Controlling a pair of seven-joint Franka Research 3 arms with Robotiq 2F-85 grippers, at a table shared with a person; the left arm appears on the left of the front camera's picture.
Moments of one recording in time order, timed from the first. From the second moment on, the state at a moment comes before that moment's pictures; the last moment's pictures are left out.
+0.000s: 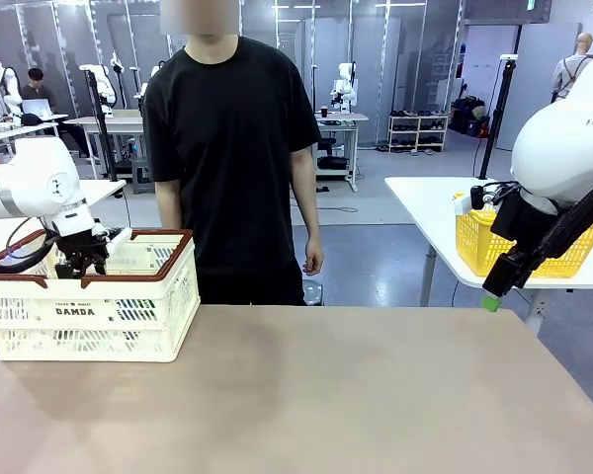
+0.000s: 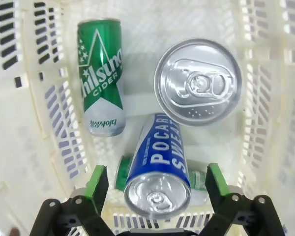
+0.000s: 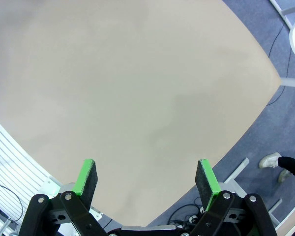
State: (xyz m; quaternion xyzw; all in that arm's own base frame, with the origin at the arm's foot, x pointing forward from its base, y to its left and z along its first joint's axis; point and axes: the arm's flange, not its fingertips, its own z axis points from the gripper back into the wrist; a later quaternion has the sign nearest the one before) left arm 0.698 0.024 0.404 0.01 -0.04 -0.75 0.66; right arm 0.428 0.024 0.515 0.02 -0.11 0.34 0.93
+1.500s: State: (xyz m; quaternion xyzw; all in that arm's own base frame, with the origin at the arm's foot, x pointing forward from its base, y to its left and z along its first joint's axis) left arm 0.634 0.031 0.546 -0.02 -0.08 -0.71 0.70; right arm 0.428 0.024 0.514 0.02 -0.11 0.34 0.93
